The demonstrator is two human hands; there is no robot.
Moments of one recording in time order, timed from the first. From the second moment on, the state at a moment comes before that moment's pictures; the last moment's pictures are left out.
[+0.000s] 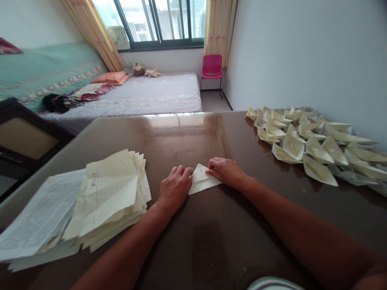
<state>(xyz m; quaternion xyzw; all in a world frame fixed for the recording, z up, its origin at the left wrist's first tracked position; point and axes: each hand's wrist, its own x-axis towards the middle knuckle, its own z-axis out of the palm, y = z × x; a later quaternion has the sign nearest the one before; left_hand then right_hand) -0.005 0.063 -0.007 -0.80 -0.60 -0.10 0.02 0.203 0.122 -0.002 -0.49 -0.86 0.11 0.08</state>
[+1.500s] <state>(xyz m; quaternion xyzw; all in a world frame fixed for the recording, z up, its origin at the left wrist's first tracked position) -0.003 0.056 -0.008 -0.89 -0.46 -0.06 0.02 0.206 0.123 -0.015 -0.49 -0.85 0.15 0.14</state>
